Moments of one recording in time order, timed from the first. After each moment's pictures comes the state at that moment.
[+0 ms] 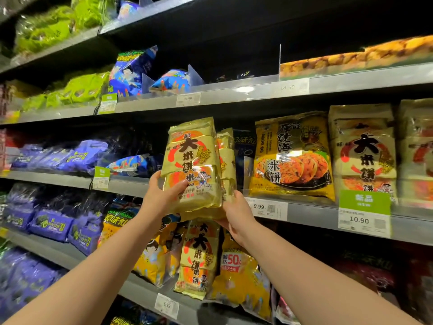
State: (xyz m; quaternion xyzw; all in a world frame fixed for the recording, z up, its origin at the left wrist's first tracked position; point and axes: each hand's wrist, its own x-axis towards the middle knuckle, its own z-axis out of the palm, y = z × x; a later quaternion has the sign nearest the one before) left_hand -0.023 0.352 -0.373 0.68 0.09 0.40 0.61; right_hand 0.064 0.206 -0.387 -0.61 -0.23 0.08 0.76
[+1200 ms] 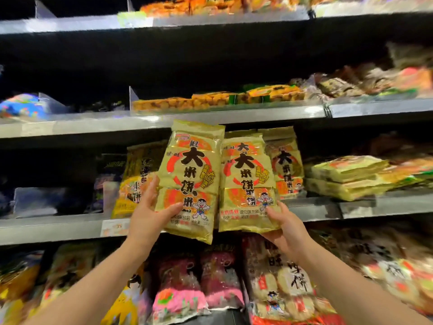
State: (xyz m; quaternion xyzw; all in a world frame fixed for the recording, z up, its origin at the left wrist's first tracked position) left_hand -0.017 0.065 -0.362 0.69 -0.17 0.37 0.60; right_hand 0.011 -0.206 -0.393 -0.51 -0.17 -0.09 0.84
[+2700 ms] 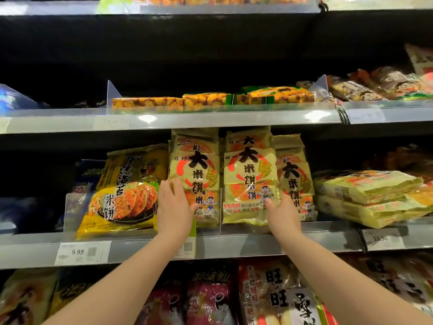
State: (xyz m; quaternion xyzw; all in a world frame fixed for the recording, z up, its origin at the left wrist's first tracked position) left_hand 0.117 -0.008 -0.325 0.83 -0.02 0.51 0.23; right_hand 0.091 -0.212 -0.334 -0.76 0.03 -0.36 0.55
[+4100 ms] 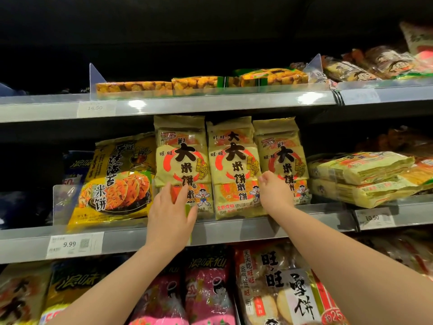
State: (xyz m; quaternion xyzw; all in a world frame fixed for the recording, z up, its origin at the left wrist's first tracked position) left_hand 0.095 -0.002 -0.363 0.88 -0.07 0.46 0.12; right_hand 0.126 -0.221 -0.326 -0.84 0.04 -0.41 0.34
